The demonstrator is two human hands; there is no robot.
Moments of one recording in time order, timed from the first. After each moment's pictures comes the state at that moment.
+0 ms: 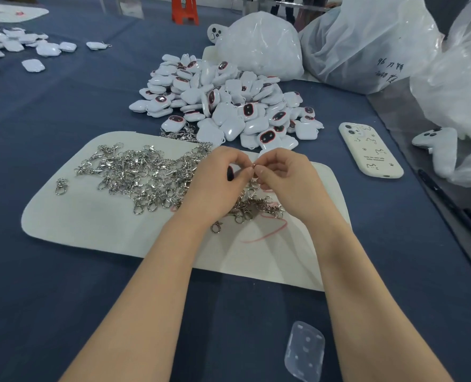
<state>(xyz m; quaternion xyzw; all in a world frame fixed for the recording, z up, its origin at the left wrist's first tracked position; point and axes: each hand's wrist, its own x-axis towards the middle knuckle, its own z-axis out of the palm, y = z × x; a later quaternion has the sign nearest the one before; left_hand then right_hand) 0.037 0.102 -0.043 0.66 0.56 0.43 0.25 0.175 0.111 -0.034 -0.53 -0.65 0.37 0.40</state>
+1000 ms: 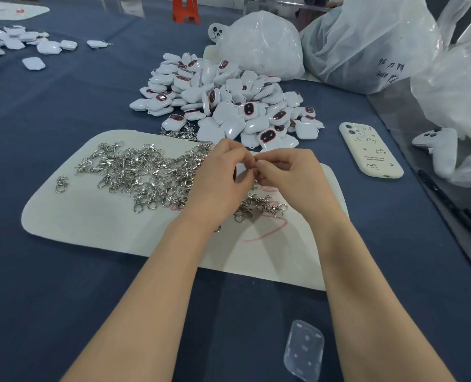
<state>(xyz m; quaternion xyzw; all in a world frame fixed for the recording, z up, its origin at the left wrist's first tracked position) 0.041 0.104 -0.047 0.70 0.54 0.43 0.18 0.174 0.104 -0.022 -0.55 -0.63 0.37 0.40</state>
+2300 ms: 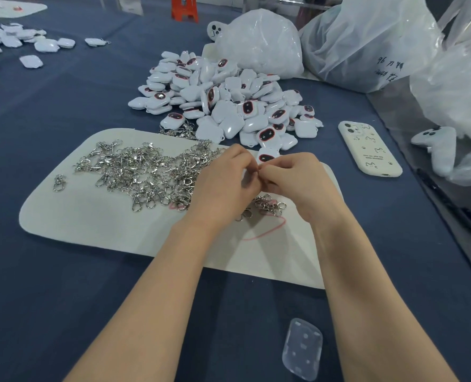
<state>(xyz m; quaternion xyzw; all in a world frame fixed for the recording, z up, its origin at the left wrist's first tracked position) 0.049 0.100 -0.050 0.73 0.56 0.38 0.13 0.175 0.108 -0.024 -0.59 -0.57 0.43 0.39</state>
